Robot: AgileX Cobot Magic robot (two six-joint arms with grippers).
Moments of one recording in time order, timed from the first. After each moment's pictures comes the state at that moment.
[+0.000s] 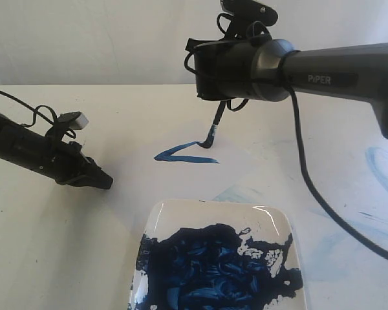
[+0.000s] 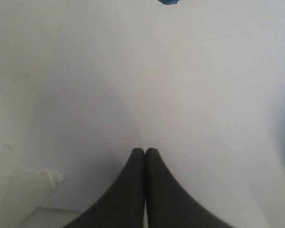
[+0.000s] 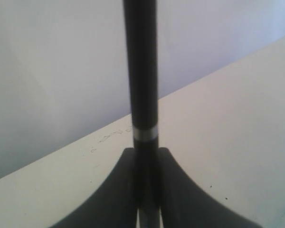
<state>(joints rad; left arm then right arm) -0.09 2.07 -1.17 -1.14 0.80 1.36 0.77 2.09 -1.63 1.75 -0.81 -1.14</state>
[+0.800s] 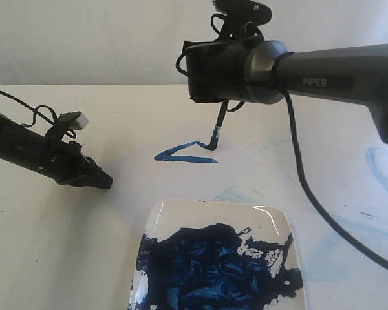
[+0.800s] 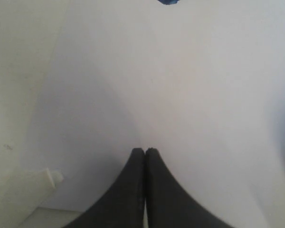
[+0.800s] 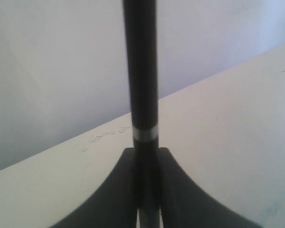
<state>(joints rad) -0.09 2.07 -1.17 -1.14 0.80 1.36 0.80 2.08 -1.63 1.75 -0.87 -1.19</state>
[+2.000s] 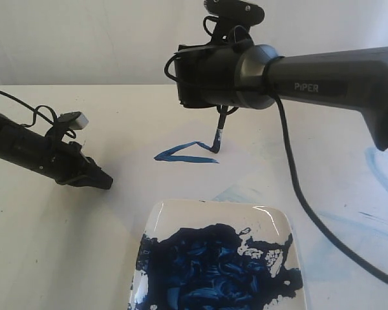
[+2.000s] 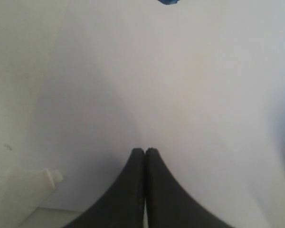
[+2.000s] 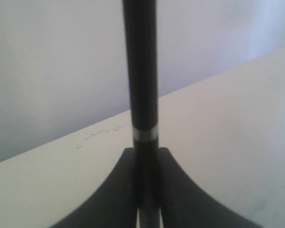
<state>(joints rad) -0.09 2.07 -1.17 -1.14 0.80 1.36 0.84 2.08 -1.63 1.75 -0.94 -1.22</state>
